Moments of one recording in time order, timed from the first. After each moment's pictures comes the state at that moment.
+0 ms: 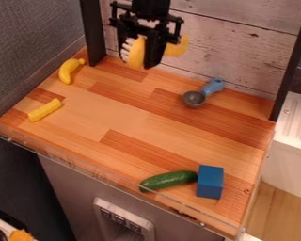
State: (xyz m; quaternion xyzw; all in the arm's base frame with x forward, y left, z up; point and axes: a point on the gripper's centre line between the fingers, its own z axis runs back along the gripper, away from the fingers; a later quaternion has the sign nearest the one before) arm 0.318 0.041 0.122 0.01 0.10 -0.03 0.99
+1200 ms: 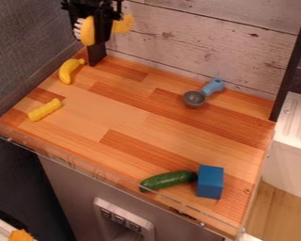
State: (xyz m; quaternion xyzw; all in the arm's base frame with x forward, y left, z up) arm 0.347 0.141 0.105 0.01 0.10 0.03 0.99
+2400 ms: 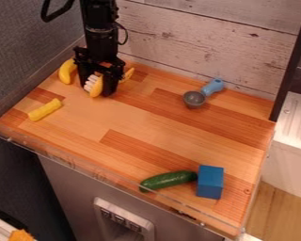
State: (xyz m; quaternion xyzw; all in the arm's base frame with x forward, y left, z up) arm 0.351 0.148 0.009 0.02 0.08 0.00 1.00
